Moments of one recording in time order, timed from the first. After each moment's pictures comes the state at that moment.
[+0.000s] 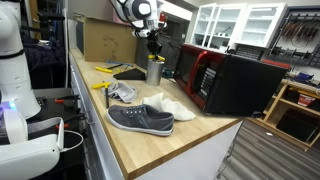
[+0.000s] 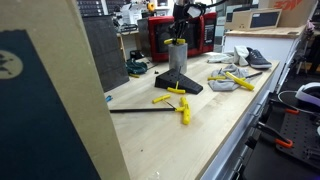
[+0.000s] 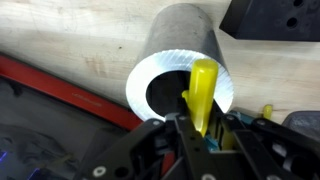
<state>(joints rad) 0.05 0.12 0.00 -2.08 -0.17 2.53 0.09</state>
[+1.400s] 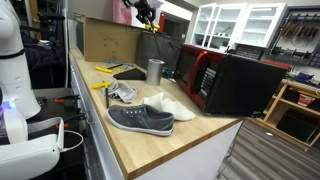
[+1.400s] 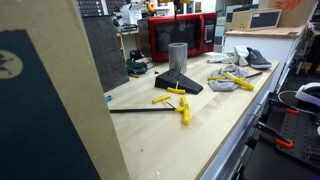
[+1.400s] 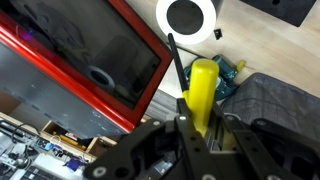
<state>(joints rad) 0.08 -0.28 0.06 -2.23 -0.35 2.56 -0.08</state>
